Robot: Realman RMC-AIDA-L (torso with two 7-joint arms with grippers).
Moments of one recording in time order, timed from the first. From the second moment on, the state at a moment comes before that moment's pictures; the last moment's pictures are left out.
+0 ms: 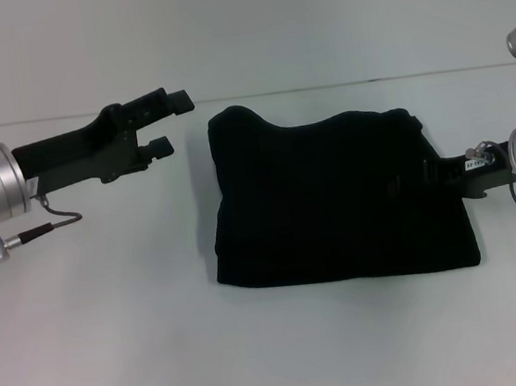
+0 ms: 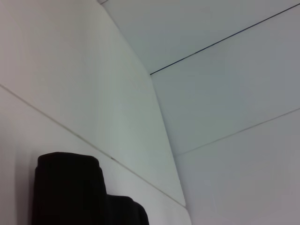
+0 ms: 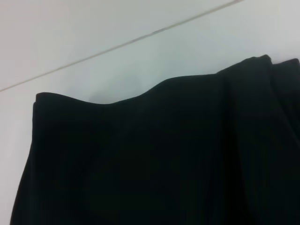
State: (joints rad) left arm -0.66 -2.08 0.49 0.70 2.03 1.43 -2.43; right arm 0.84 1.99 -0.77 -0.41 -2.37 -1.01 2.52
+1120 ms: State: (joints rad) left arm -0.66 -2.08 0.48 0.67 2.02 1.42 -2.42; right arm 0.86 2.01 -0.77 -0.42 -2.37 -0.99 2.51
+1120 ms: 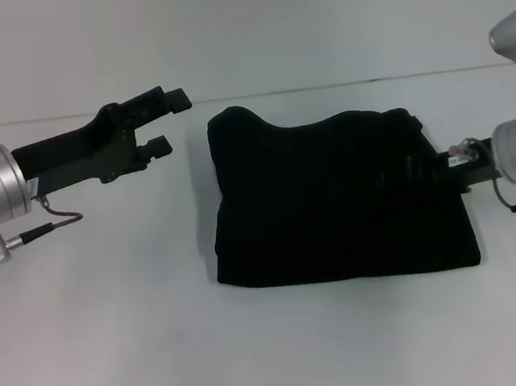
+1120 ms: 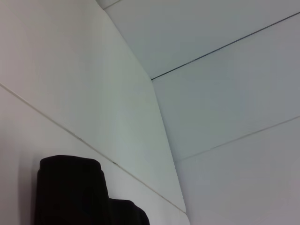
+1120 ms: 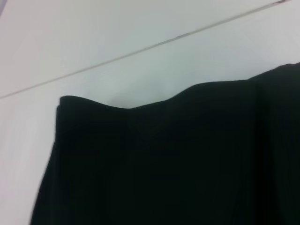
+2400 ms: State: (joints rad) left arm -0.67 -2.08 0.47 0.67 2.01 1.41 -2.42; right arm 0.85 2.03 -0.77 -0.42 -2.38 -0.97 2.51
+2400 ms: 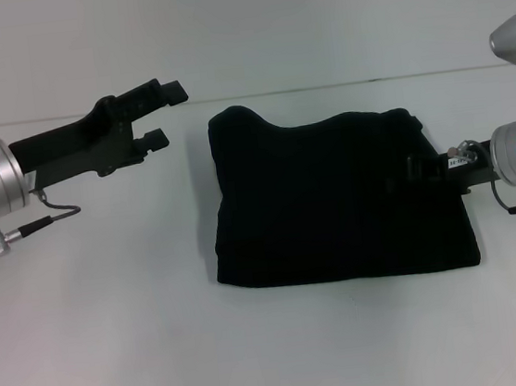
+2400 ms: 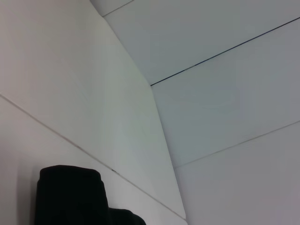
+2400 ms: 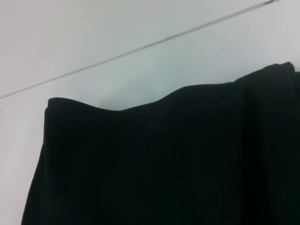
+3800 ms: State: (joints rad) left arm -0.67 -2.08 0.45 0.67 1.99 1.41 -2.41; right arm 0.80 2.04 -0.77 -0.82 -2.56 -1.22 2.75
